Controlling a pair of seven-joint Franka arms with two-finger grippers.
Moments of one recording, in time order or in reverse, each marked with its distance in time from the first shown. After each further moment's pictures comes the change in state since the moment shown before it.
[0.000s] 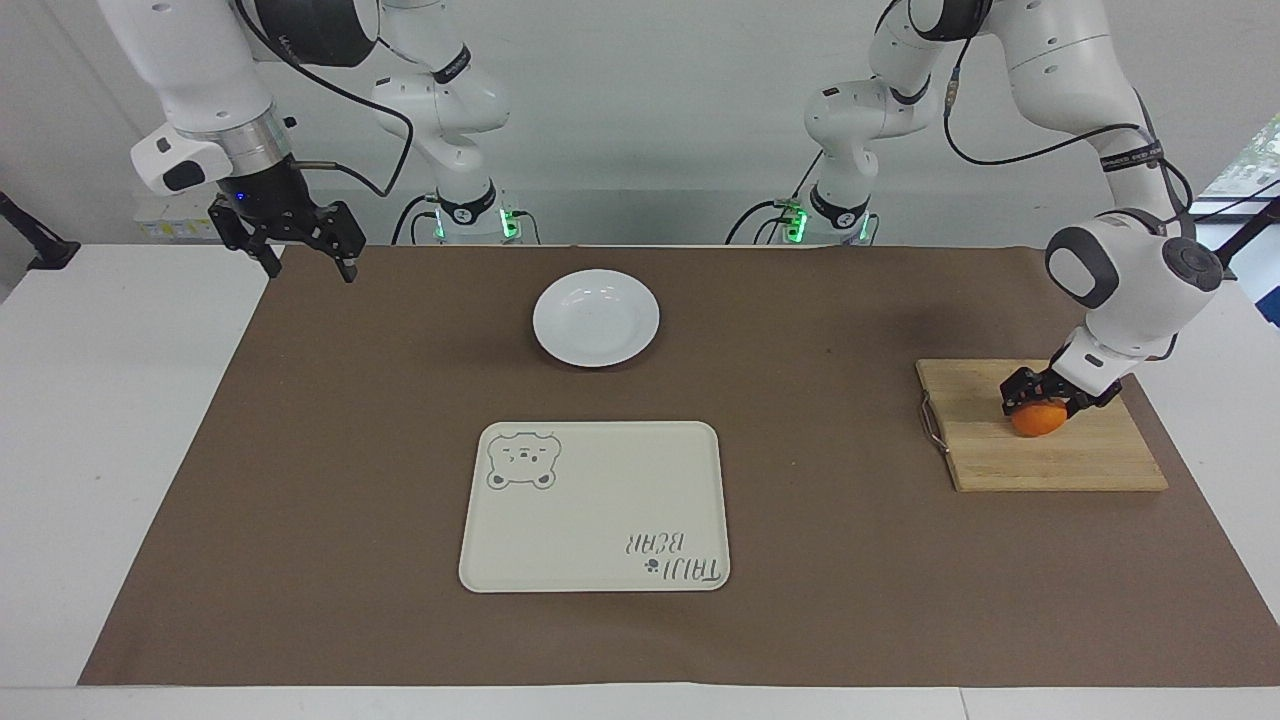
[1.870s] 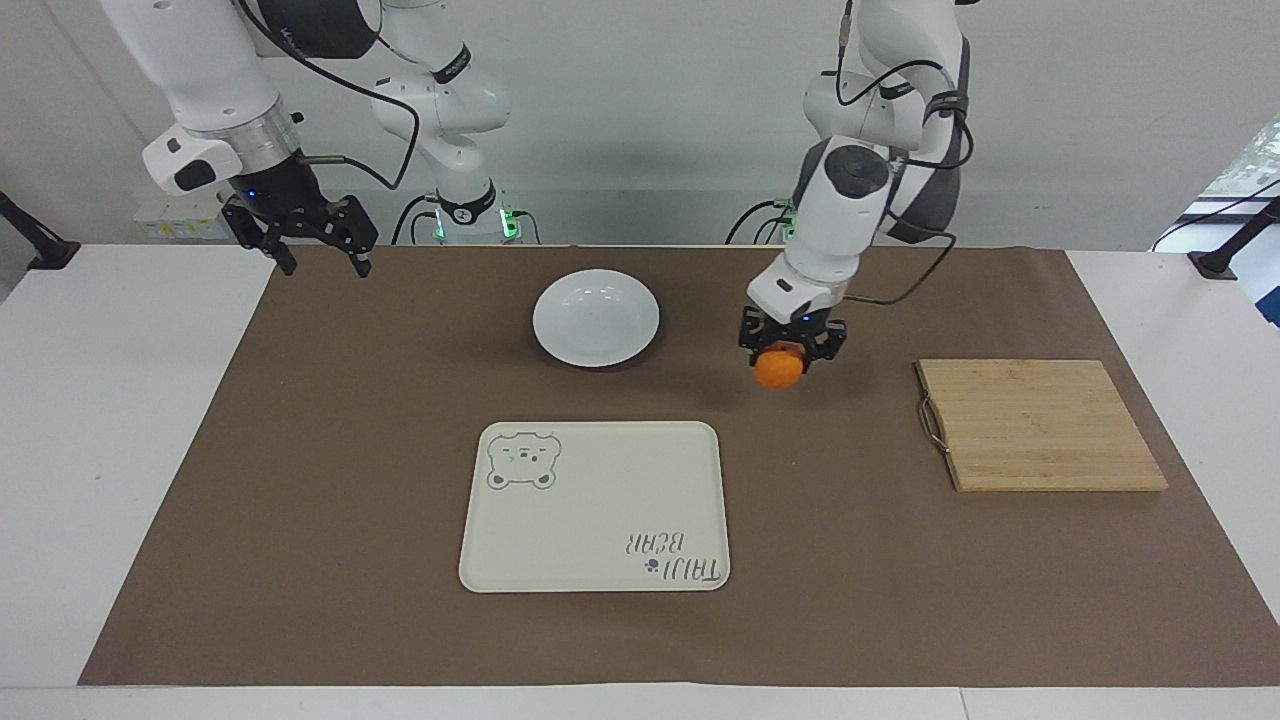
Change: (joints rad) left arm -0.777 -0.175 -0.041 -0.001 -0.014 -0.112 -0.743; right arm 0.004 -0.001 0.005 0.009 0.100 -0.046 0.000
